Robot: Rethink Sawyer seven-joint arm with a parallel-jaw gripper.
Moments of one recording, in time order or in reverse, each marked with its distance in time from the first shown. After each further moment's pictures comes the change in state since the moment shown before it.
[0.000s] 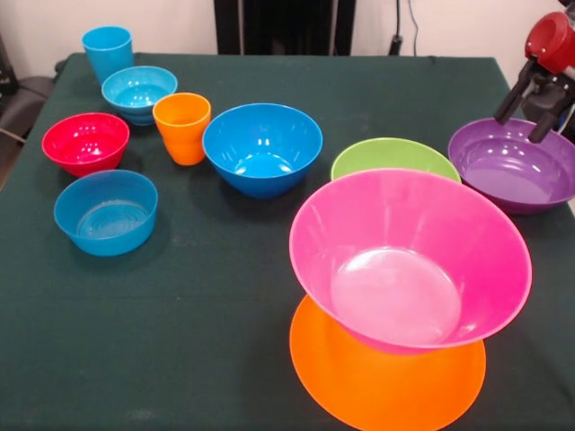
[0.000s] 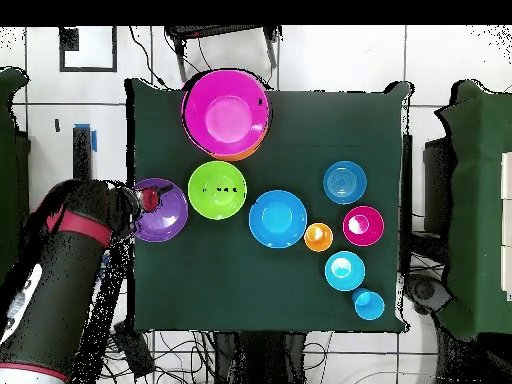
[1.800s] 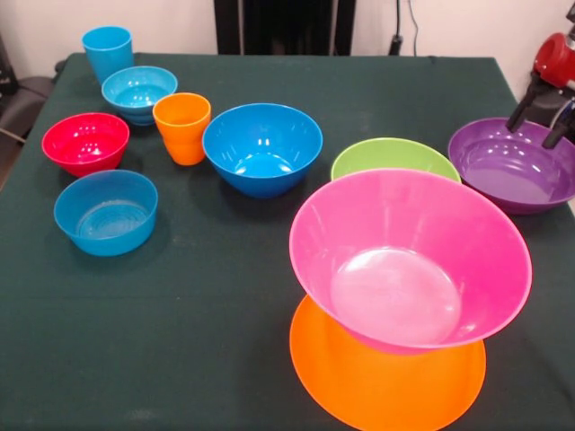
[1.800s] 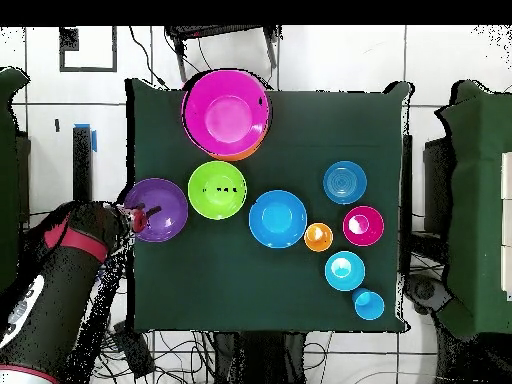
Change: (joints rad) arm 0.064 0.054 -0.001 0.058 0.175 -0.052 0.132
